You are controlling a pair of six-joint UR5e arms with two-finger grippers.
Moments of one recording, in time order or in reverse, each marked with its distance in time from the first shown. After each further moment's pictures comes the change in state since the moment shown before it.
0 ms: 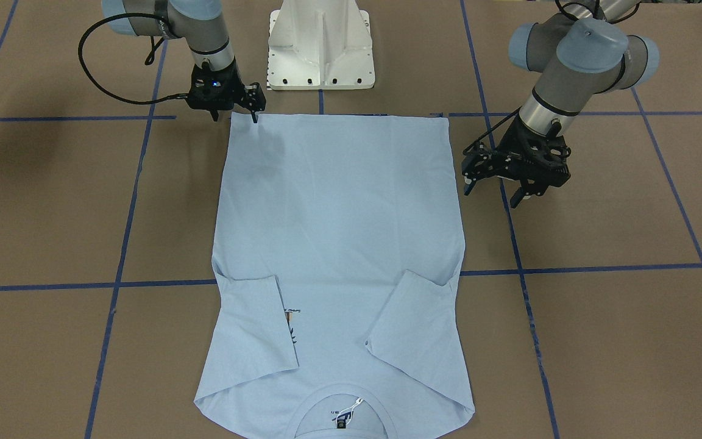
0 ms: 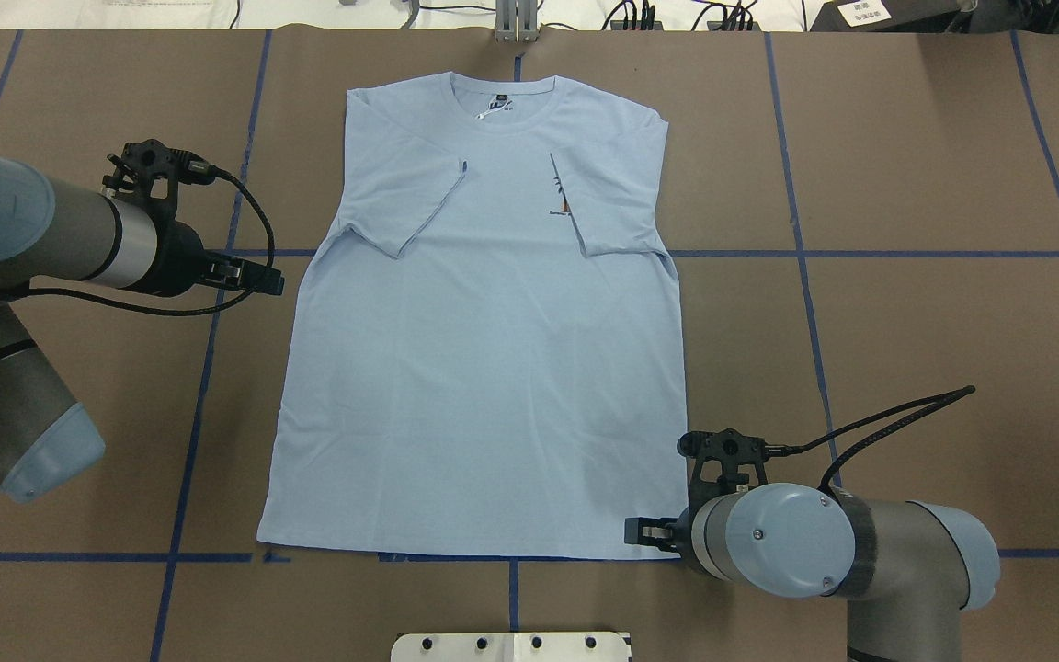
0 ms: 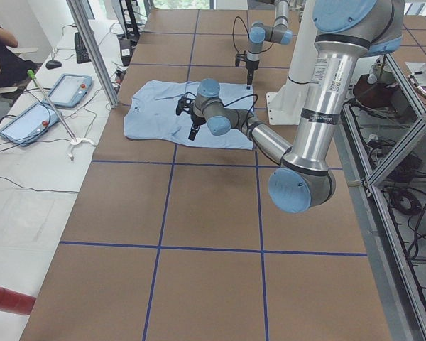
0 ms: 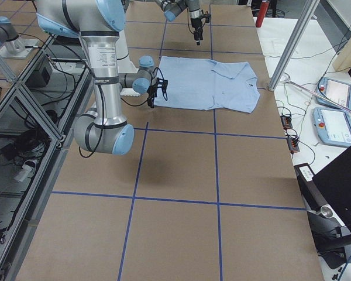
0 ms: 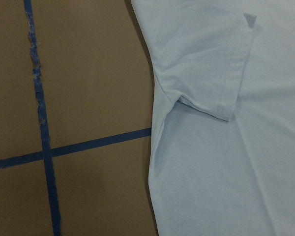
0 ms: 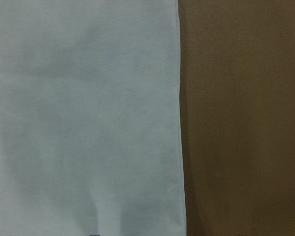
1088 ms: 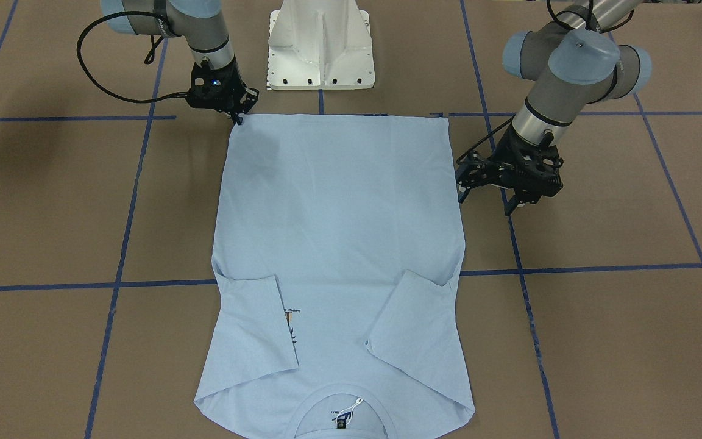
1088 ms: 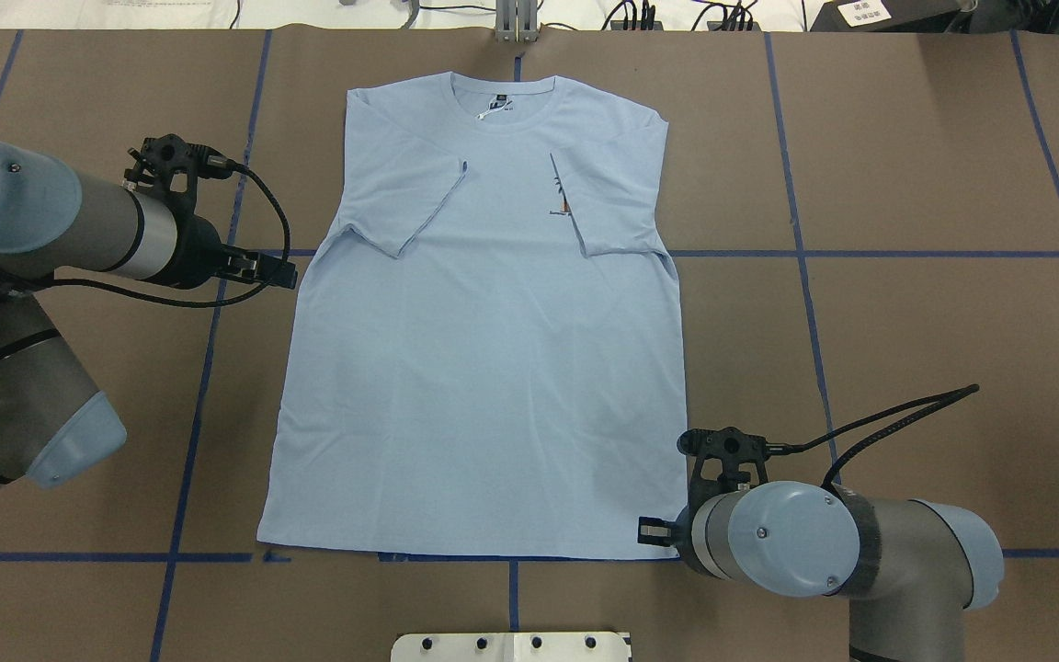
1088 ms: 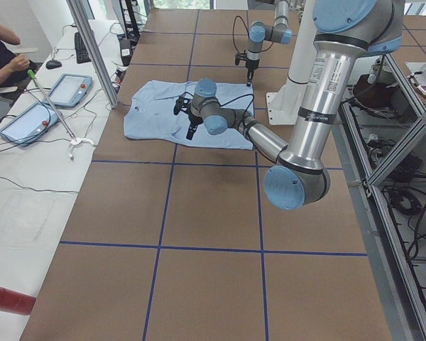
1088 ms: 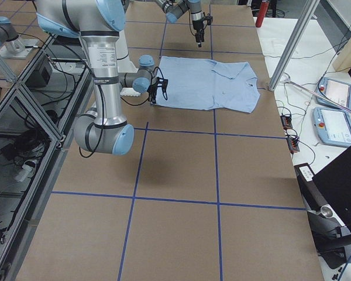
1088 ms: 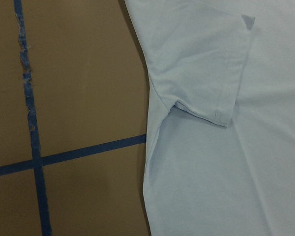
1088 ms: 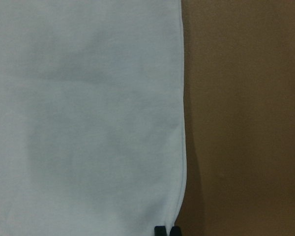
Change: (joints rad) left arm 0.000 -0.045 0.052 -0.004 0.001 0.000; right arm 0.003 0.000 0.017 0.001 -0.004 0.009
